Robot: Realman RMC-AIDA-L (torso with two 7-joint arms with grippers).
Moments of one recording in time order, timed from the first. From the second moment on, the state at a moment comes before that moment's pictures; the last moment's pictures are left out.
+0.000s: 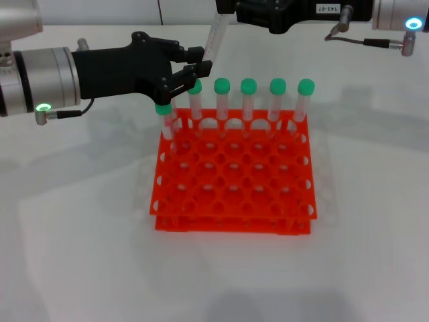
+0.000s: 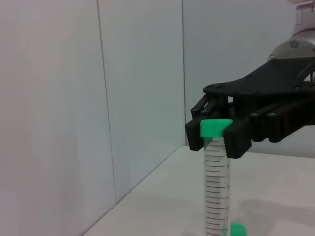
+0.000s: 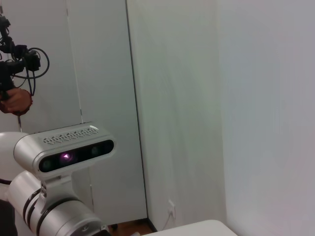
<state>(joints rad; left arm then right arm) -0.61 -2.08 0.88 0.76 1.81 1.41 -1.31 0.76 2.02 -1.18 -0.88 -1.54 -1.26 1.63</state>
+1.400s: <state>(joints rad) -0.61 -2.08 0.88 0.79 1.80 1.39 -1.41 0.75 2.01 -1.18 -0.89 -1.54 -1.26 1.63</state>
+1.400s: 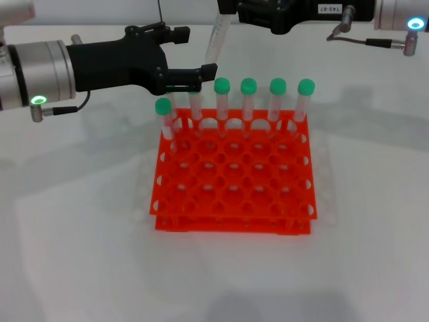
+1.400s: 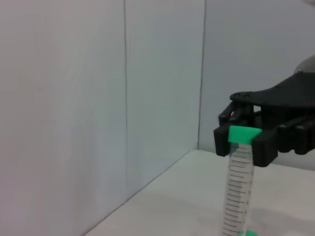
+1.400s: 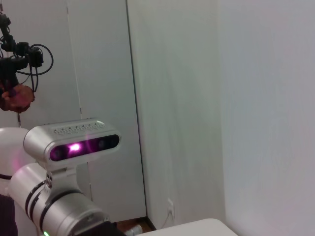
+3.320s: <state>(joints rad) -0.31 -2.04 0.77 1.22 2.12 1.74 -1.80 0.70 2.02 -1.31 -0.86 -1.49 -1.24 1.63</state>
